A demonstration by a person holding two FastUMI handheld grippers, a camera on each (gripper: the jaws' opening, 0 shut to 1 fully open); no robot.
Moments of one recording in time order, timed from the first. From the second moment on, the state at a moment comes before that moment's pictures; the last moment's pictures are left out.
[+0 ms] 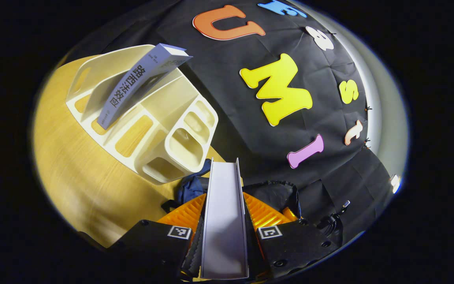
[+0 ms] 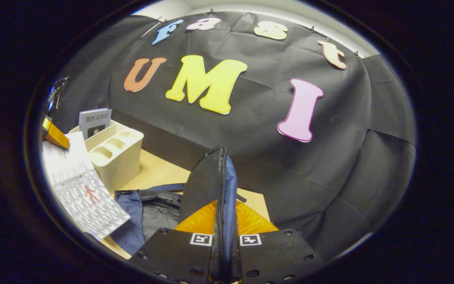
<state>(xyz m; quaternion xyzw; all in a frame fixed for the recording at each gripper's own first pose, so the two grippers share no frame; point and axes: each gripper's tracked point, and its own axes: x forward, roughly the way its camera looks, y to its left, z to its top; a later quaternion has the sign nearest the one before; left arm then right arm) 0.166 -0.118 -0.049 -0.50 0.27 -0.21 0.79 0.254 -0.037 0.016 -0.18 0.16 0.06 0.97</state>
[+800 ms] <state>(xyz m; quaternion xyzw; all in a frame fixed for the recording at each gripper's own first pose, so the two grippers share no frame) 0.234 -0.288 -0.122 -0.55 0.27 -0.15 0.77 0.259 -0.028 0.029 -0.15 0.14 0.09 0.97</state>
